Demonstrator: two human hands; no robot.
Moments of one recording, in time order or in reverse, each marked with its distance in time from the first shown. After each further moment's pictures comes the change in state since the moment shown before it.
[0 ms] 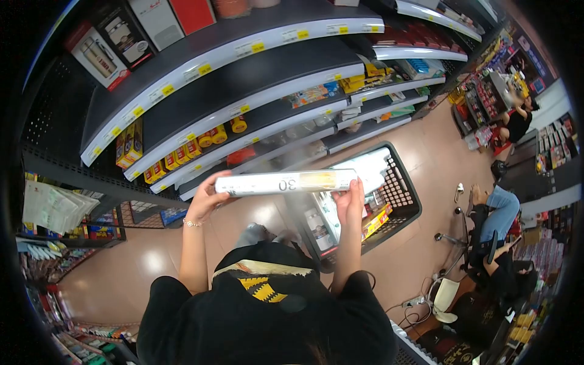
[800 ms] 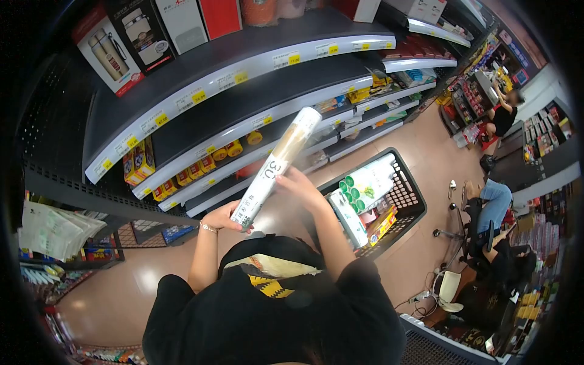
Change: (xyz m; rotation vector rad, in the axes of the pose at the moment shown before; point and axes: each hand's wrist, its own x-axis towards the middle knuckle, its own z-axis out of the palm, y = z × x) left_hand 0.008 -0.006 -0.087 0.029 -0.631 -0.238; right_hand 0.018 0.099 0.159 -0.592 -0.412 0.426
